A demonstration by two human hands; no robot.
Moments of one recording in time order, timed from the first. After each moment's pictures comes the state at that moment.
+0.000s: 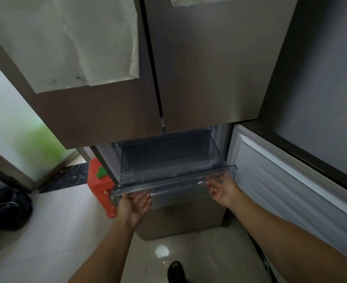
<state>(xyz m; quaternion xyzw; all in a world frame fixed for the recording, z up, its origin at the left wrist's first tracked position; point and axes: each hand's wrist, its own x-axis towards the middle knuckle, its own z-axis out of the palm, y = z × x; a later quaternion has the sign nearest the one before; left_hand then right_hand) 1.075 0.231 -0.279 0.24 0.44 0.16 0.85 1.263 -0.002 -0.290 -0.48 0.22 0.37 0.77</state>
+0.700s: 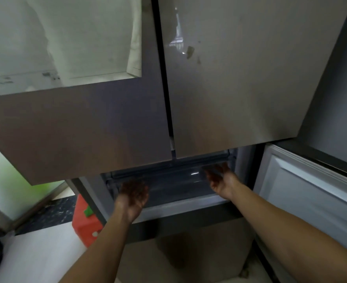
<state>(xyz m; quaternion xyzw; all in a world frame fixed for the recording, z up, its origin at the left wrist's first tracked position) 1.217 0.359 -0.316 0.29 0.32 0.19 0.88 1.407 0.117 -0.323 -0.47 0.11 0.33 0.81</state>
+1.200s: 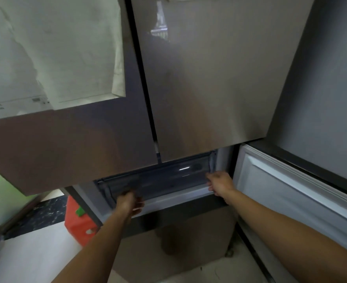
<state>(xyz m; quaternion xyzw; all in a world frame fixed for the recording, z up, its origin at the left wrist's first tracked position) 1.206 0.323 -0.294 0.59 0.45 0.07 0.66 1.370 0.067 -0.301 -0.79 0.00 0.20 0.58</state>
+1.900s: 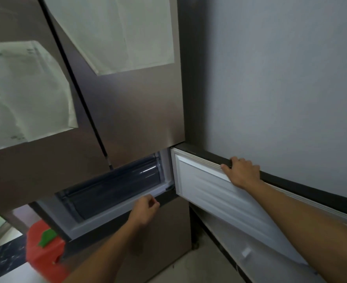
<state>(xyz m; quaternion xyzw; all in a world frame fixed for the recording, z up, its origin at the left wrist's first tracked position) 1.152 0.108 -0.197 0.91 0.12 -0.04 0.40 1.278 -0.203 -0.151 -1.00 0.01 -0.02 0.09</state>
